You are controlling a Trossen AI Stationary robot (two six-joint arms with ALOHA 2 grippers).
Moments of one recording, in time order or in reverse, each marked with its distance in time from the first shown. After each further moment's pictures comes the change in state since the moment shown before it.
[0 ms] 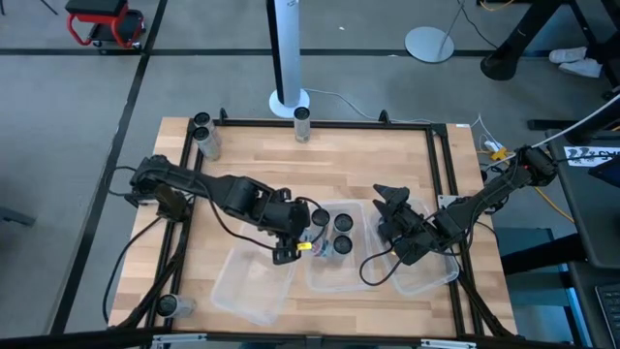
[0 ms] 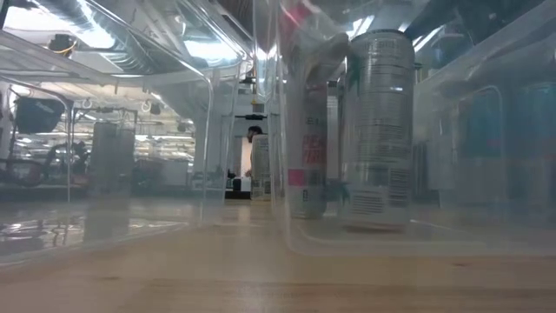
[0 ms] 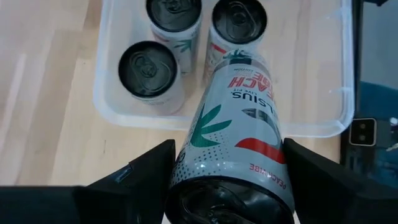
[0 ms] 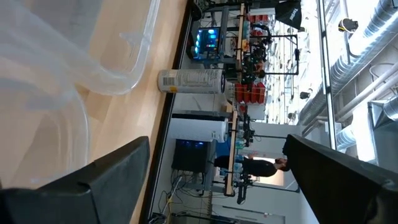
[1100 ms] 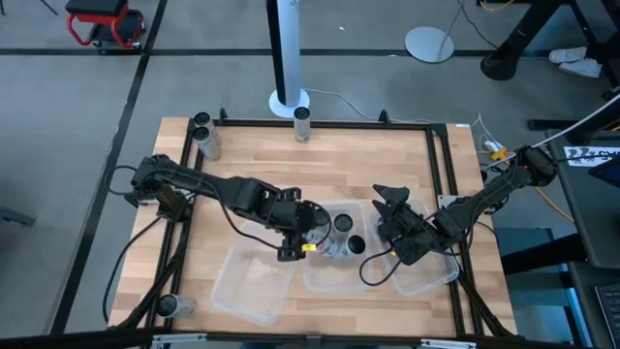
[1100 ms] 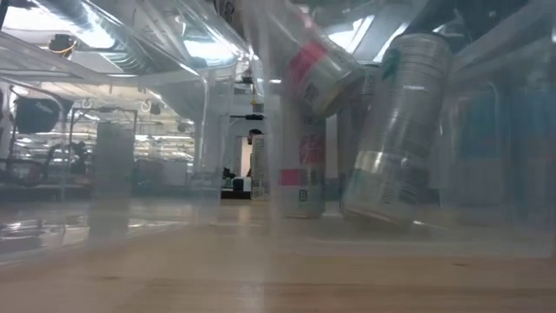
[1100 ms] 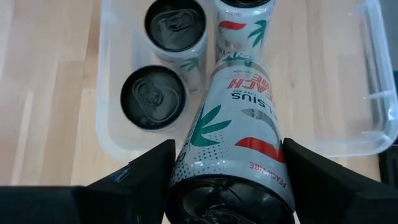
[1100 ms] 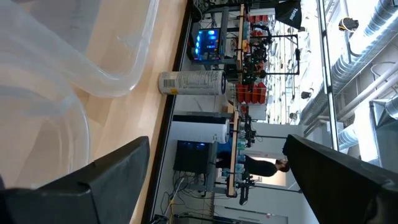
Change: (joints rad) left arm 0.029 0.003 -0.106 0.140 -0.009 0.169; right arm 0.000 0.001 0.000 0.012 -0.001 0.000
